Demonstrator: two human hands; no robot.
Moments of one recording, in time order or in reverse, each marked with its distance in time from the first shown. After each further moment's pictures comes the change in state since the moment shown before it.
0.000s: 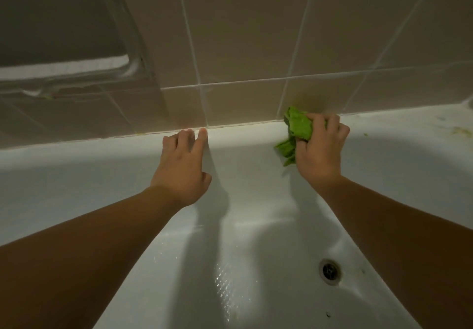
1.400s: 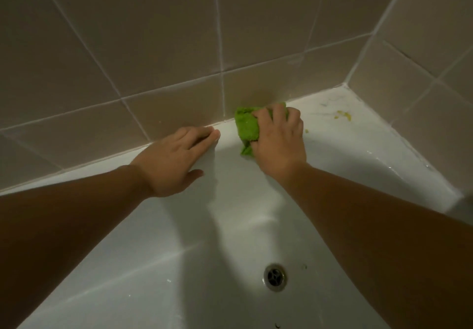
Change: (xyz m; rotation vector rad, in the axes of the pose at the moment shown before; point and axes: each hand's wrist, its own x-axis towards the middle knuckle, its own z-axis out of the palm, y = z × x) left_hand 0.124 0.173 0.021 0.112 0.022 0.851; right_hand 0.046 0.138 -0.064 -0.353 -0.007 -0.059
